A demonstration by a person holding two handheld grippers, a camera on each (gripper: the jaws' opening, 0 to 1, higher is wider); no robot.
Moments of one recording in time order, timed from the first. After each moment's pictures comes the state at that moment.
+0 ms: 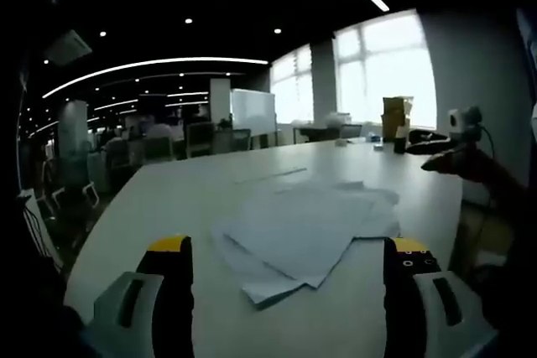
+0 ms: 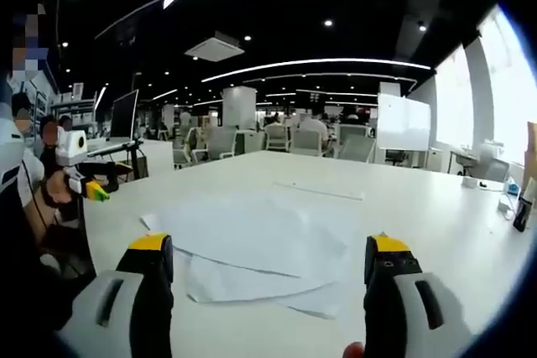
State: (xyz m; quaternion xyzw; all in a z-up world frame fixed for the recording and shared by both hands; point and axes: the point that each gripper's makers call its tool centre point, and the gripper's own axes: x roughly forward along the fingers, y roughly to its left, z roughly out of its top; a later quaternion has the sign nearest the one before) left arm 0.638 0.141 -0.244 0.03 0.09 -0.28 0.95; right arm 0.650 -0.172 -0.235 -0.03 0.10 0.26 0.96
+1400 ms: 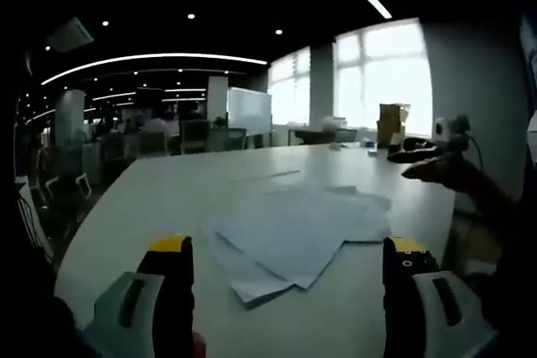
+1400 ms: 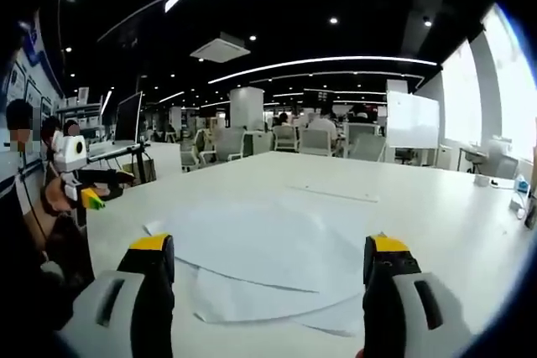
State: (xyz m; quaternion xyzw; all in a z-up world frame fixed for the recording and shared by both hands) left arm 0.634 0.138 -0.244 0.01 0.09 -0.30 0.95; right arm 0.668 -0.146 -0.236 -0.02 0.10 0.28 0.95
